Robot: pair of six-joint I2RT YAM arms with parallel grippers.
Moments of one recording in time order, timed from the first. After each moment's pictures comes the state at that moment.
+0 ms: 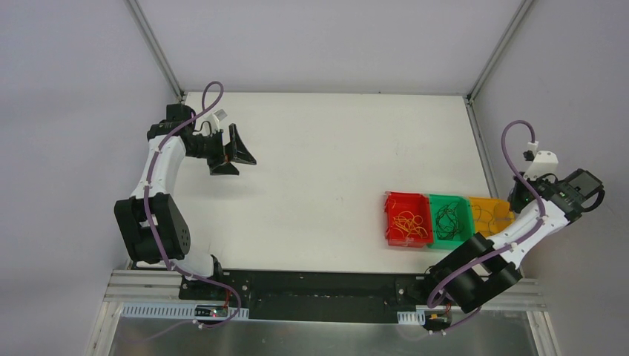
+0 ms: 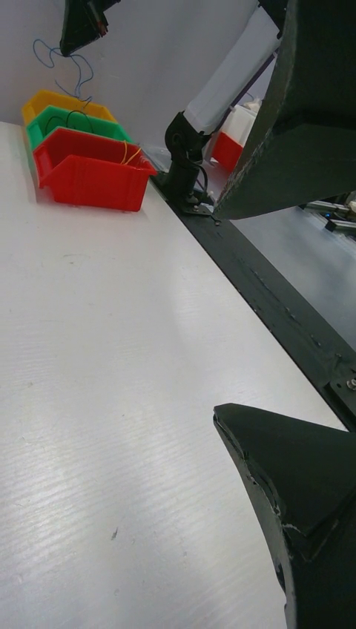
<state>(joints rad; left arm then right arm) 0.17 1.52 1.29 -0.97 0.84 -0.06 -0.94 1.17 1.07 -0.81 -0.51 -0.73</state>
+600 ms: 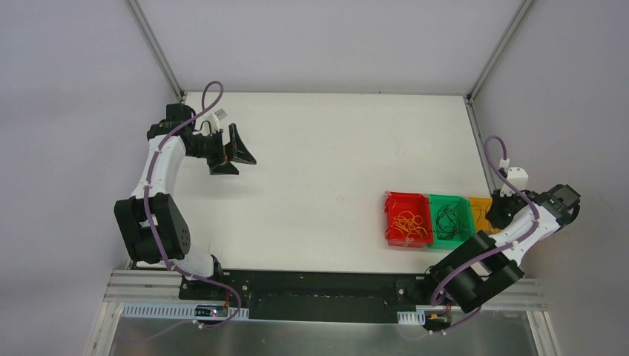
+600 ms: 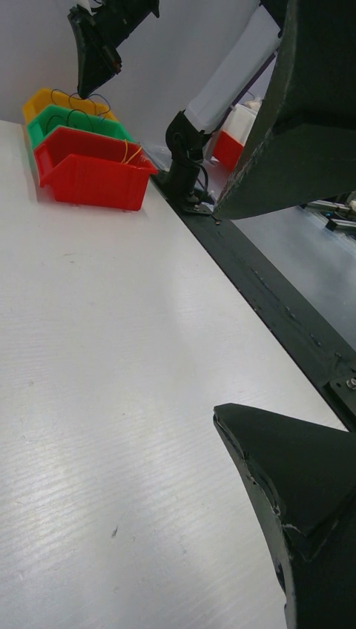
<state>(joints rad) 0.17 1.52 1.29 -0.97 0.83 -0.06 -0.94 1.17 0.90 -0.92 -0.56 -0.98</state>
